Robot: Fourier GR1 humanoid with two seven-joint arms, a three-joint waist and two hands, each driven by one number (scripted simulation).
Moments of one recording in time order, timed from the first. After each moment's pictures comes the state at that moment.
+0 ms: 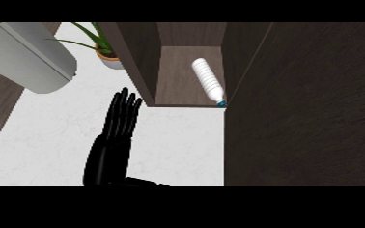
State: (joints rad) left arm -0.05 0.31 -0.63 -1.77 0.54 0.49 -0.42; right arm 0.85 -0.26 0.16 -2.41 -0.31 0.70 -0.10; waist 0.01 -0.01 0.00
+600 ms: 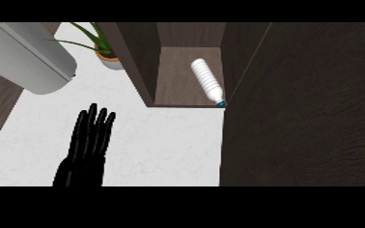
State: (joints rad) left arm 0.13 0.41 -0.58 -1.92 0.56 0.46 -0.48; right arm 0.75 -0.20 0.47 -2.44 -0.15 0.61 0.03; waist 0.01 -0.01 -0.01
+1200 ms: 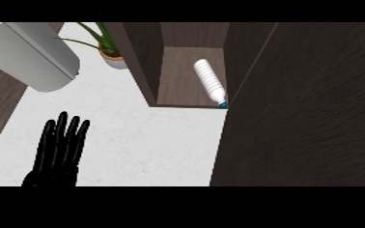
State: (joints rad) left arm 0.25 0.51 -0.48 -1.99 0.63 0.36 -0.51; right arm 0.50 -0.12 0.61 -2.48 0.05 0.52 0.27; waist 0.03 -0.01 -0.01
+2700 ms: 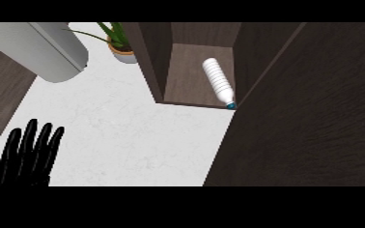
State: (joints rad) left arm 0.36 0.61 -0.36 -2.02 0.73 0.19 -0.55; right arm 0.10 -0.18 0.73 -2.45 0.07 0.49 0.45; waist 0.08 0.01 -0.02
